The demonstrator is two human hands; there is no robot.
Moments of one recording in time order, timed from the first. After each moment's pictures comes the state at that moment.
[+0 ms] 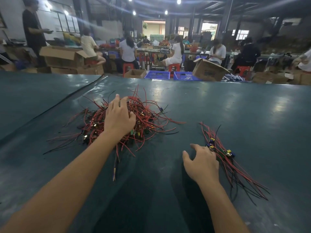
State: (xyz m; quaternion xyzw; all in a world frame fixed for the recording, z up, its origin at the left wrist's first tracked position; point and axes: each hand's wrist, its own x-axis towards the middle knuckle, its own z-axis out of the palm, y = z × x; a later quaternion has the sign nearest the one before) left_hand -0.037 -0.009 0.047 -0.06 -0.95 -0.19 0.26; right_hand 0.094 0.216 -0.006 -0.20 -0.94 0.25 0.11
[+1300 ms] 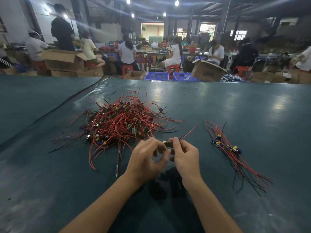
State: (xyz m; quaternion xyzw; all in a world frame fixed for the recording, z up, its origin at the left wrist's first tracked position) left_hand 0.071 0.040 -0.018 -0.34 -0.79 -0.37 0.35; right_hand 0.098 0.166 -0.002 -0.10 -0.68 0.70 0.19
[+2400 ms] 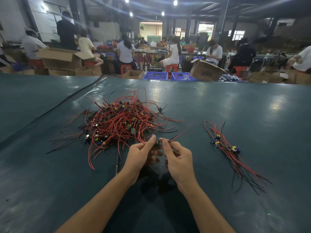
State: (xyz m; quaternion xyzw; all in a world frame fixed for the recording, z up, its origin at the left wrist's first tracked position) left_hand 0.072 0.036 -0.003 -0.01 -0.64 -0.77 -0.06; right_hand 0.106 0.150 -0.005 -0.01 -0.65 0.74 0.19
